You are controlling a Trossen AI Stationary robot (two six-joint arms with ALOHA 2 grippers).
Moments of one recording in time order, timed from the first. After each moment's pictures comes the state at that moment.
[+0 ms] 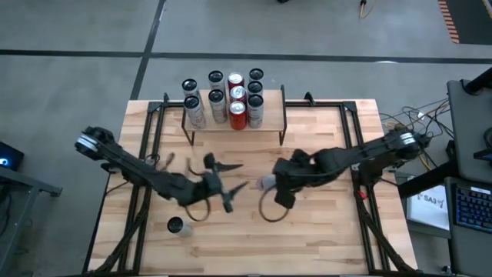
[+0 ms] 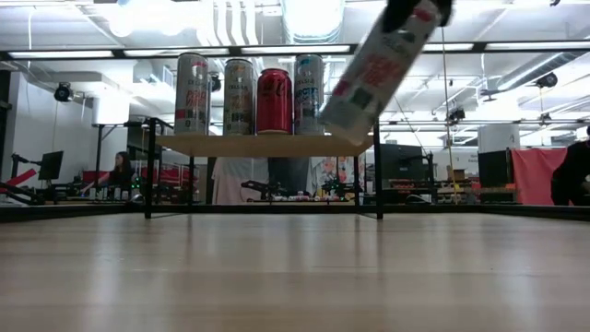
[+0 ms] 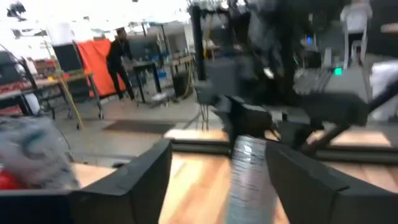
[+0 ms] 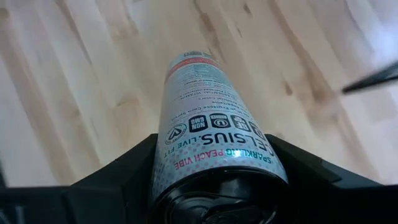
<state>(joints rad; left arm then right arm) -0.46 1.45 0.87 0.66 -0.85 0.17 0.30 1.60 1.56 -1.12 0.24 0.68</state>
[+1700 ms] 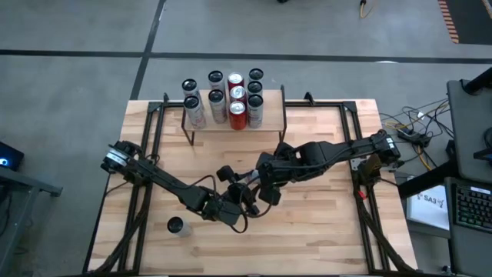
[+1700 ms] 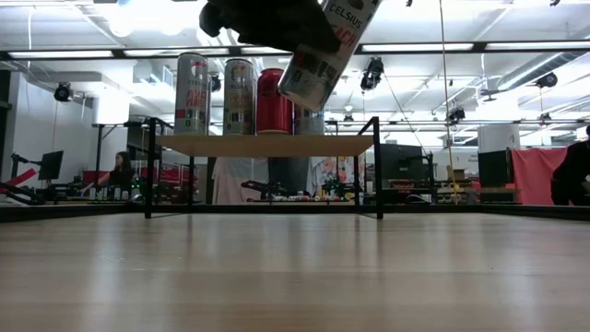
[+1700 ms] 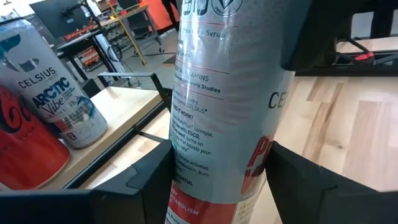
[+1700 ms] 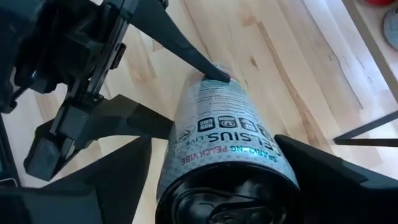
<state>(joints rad) -0.43 1.82 1.20 0.16 -1.12 -0.13 0.25 1.82 1.96 -1.25 0.24 0.56</state>
